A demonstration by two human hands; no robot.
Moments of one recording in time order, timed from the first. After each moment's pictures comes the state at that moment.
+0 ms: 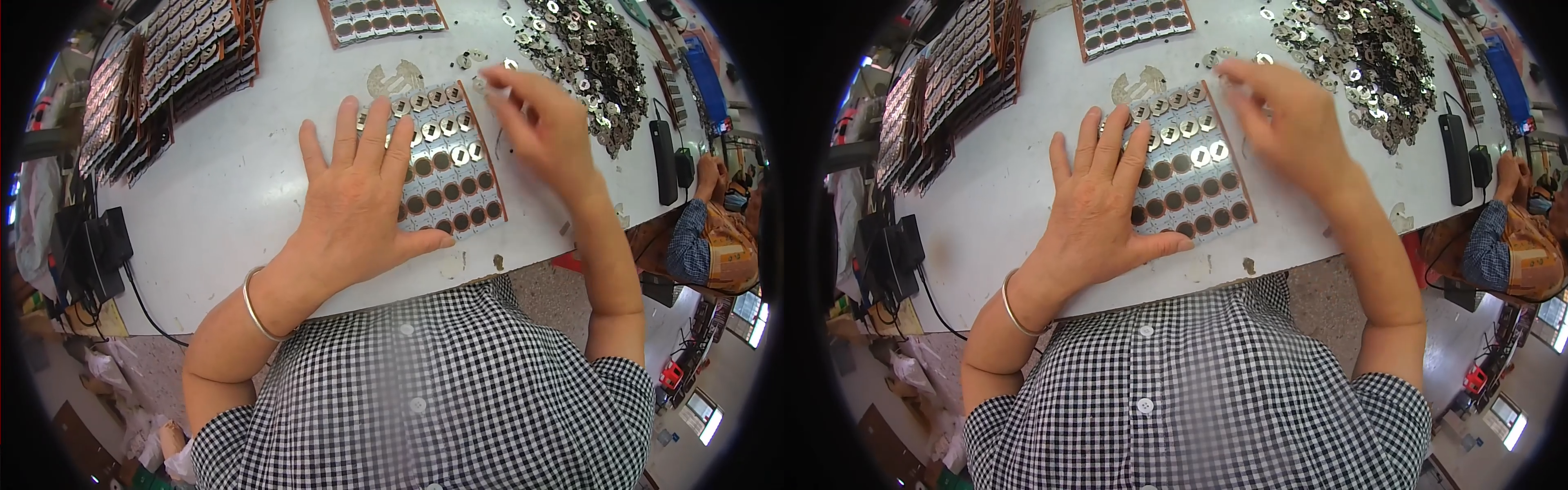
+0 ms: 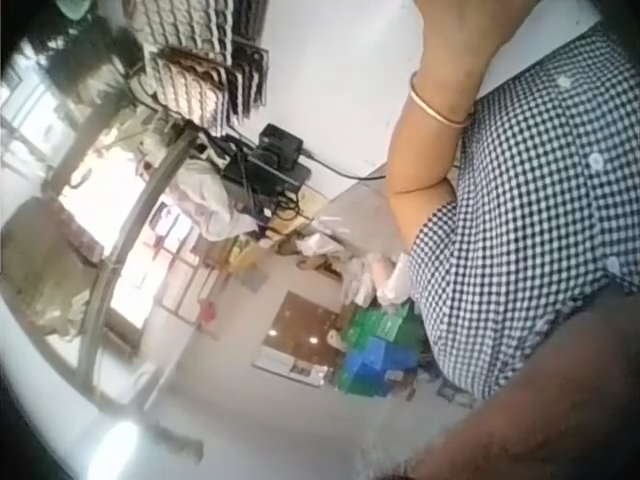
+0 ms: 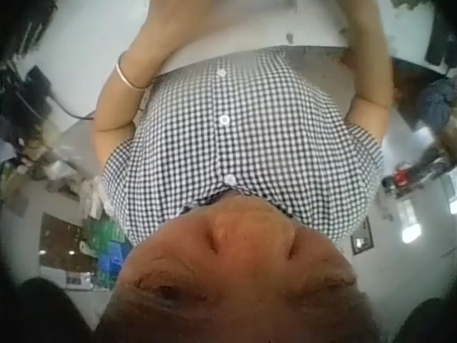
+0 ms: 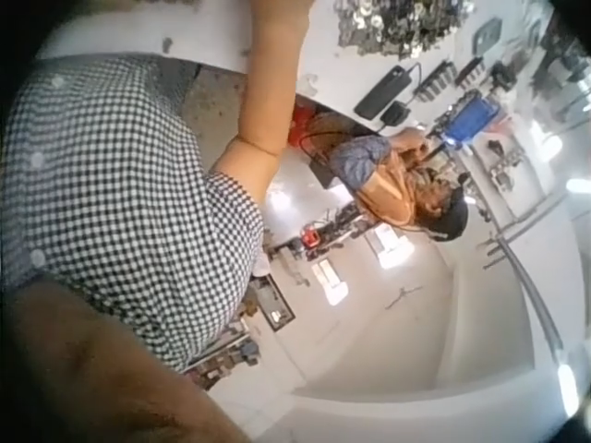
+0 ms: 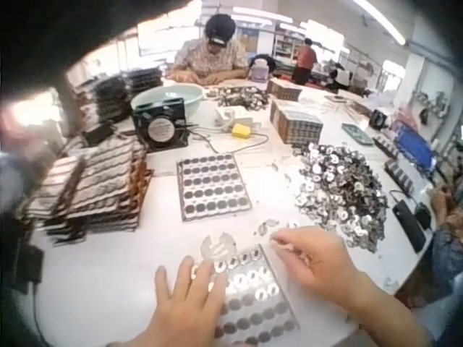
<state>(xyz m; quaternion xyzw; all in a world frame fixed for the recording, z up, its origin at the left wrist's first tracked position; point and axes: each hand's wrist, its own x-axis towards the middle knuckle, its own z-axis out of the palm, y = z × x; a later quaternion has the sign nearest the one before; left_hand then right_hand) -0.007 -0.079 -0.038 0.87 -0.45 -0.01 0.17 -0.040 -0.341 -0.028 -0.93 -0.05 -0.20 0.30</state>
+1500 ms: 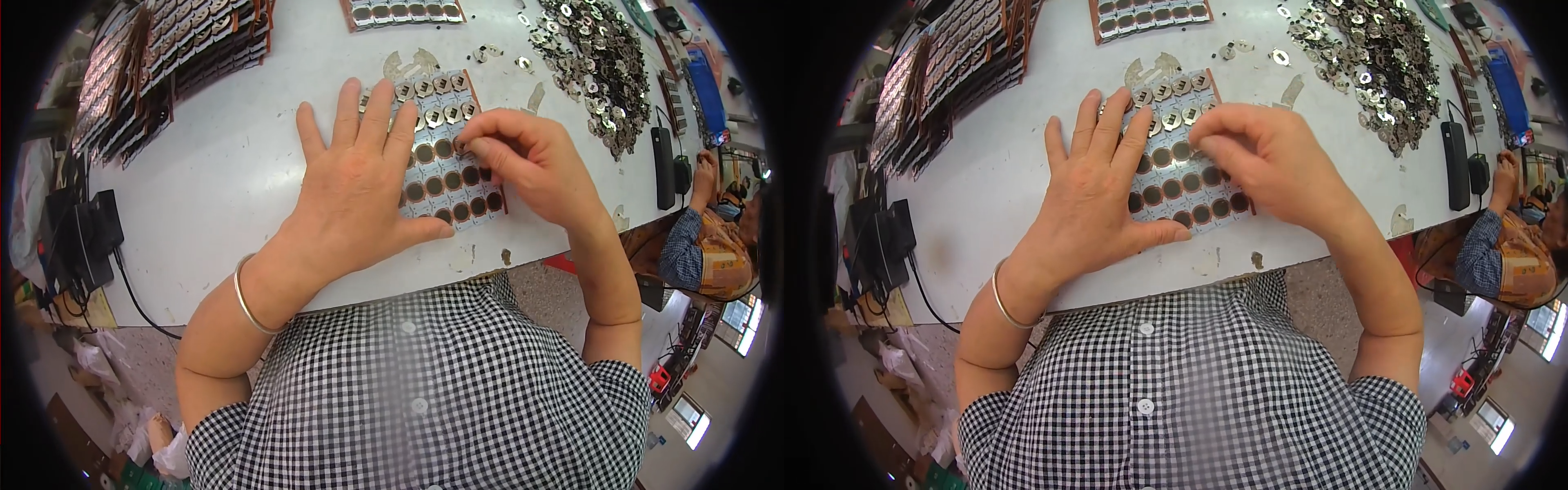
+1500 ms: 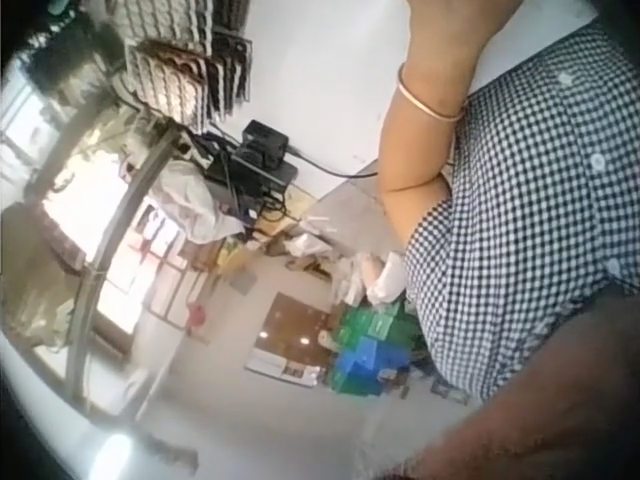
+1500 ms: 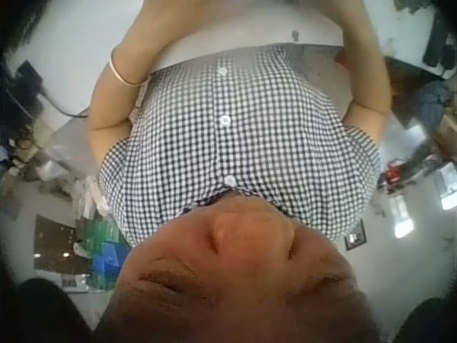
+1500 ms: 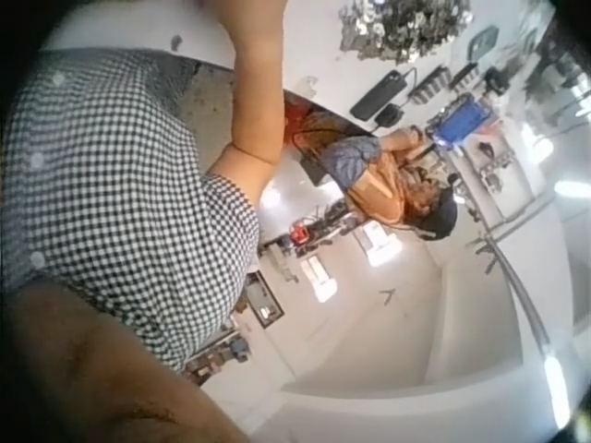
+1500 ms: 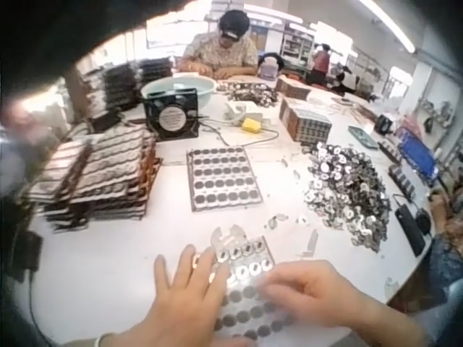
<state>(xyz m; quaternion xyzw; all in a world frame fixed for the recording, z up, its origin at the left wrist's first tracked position) -0.003 -0.072 -0.035 0.88 -0.43 -0.02 0.18 -0.059 -0.302 -0.005 -0.84 0.06 0.08 0.53</state>
